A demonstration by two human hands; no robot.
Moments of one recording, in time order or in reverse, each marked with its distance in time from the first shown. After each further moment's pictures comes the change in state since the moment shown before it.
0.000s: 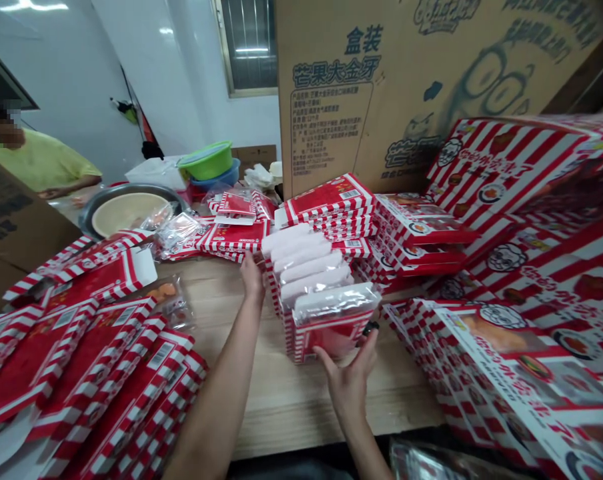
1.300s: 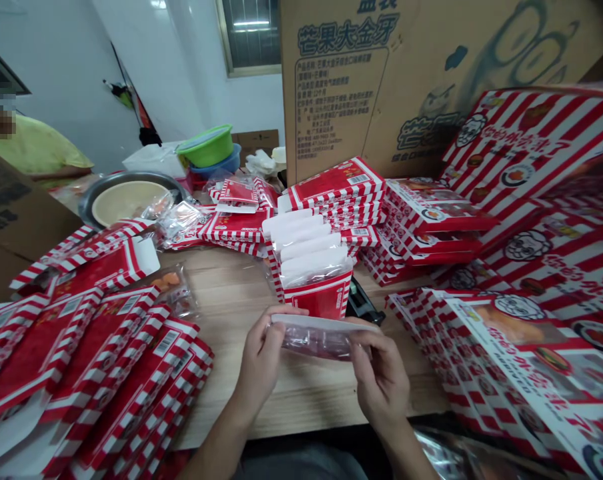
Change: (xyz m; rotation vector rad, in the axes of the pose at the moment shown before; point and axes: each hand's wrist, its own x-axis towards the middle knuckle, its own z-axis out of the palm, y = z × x) left_hand -0.148 0.055 -0.024 0.164 -0.205 -0.079; right_hand 0.034 -0.070 -0.058 0.454 -0.293 -0.405
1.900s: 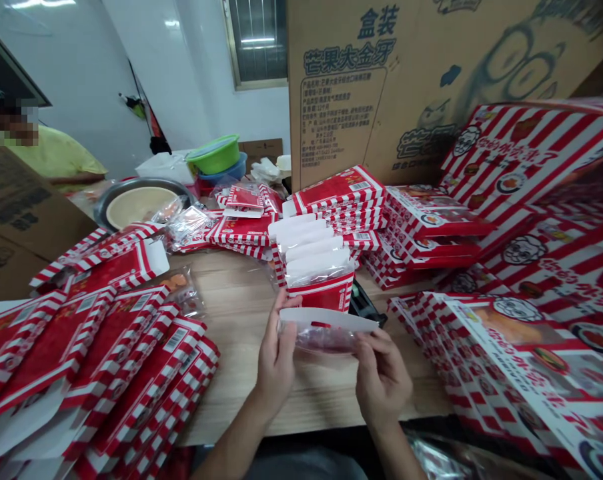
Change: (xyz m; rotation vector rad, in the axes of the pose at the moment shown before) left_hand -0.012 -0.021 0.010 -0.109 0.071 0.097; right_hand -0.017 0.013 0.017 -0.014 0.300 0.058
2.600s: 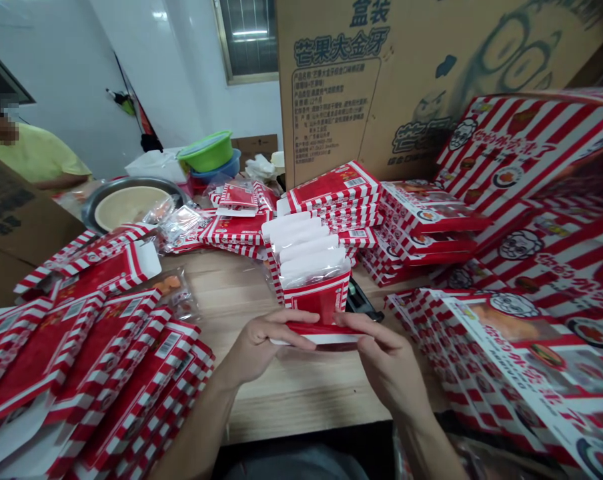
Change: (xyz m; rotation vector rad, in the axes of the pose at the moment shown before) left_hand 0.040 0.025 -0.030 0.061 -0.595 0.077; right_hand 0.045 -0.014 -0.019 0.331 -0.442 0.372
